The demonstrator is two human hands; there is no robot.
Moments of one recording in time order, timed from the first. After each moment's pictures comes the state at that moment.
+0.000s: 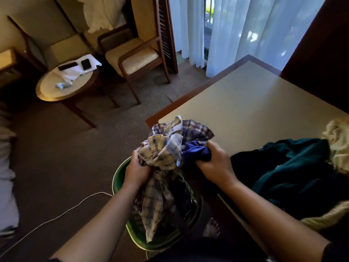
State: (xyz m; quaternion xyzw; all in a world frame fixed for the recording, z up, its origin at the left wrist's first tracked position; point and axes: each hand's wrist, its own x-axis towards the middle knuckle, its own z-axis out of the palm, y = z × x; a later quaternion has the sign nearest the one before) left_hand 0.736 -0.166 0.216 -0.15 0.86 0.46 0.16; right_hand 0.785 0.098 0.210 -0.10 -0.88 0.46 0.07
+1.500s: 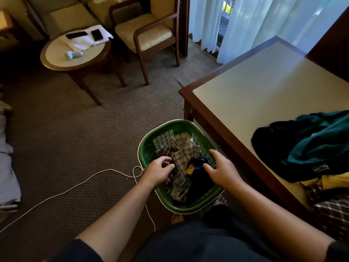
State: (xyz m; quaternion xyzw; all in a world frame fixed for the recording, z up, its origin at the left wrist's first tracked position) left_hand 0.813 -0.307 0.159 -0.06 0.84 0.45 0.31; right_hand 0.868 -0.064 0.173 -0.15 -0.92 0.34 -0.16
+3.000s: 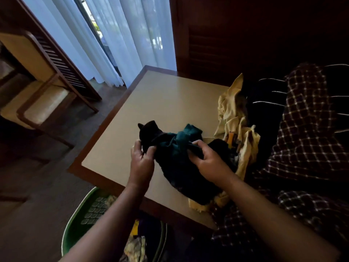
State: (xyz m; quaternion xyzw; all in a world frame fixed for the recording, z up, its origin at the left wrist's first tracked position) left_hand 0.746 0.095 0.241 0.11 0.74 0.62 0.23; right_hand 0.898 0.251 0.263 -0.26 -0.71 0.65 0.05
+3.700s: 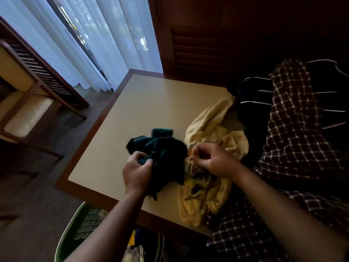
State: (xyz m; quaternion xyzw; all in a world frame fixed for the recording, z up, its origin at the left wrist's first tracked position) left_hand 0.739 0.111 0.225 0.16 0.89 0.40 0.12; right_hand 0.911 0.312 0.250 -0.21 -0.77 0.60 0.04
